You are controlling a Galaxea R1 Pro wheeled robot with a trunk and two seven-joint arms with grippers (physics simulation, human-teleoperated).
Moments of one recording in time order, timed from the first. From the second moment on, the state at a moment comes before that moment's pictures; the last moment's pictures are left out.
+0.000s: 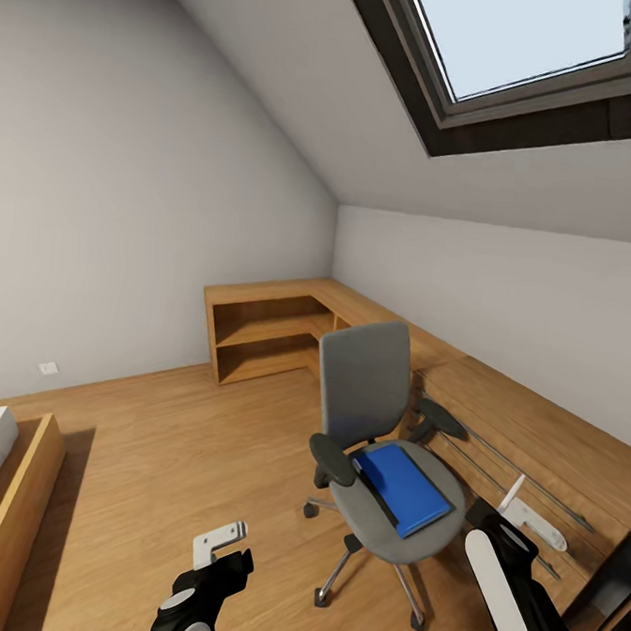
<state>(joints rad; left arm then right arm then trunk) -0.24 0.18 -0.81 -1.42 1.06 0.15 0.99 -0.31 -0.08 -0.01 -1.29 -0.65 0.30 -0.84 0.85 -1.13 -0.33</state>
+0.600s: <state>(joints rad) -0.24 0.18 -0.80 -1.42 1.06 0.15 0.98 -0.31 -0.08 -0.02 -1.30 -0.65 0.30 -0.84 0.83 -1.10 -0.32</state>
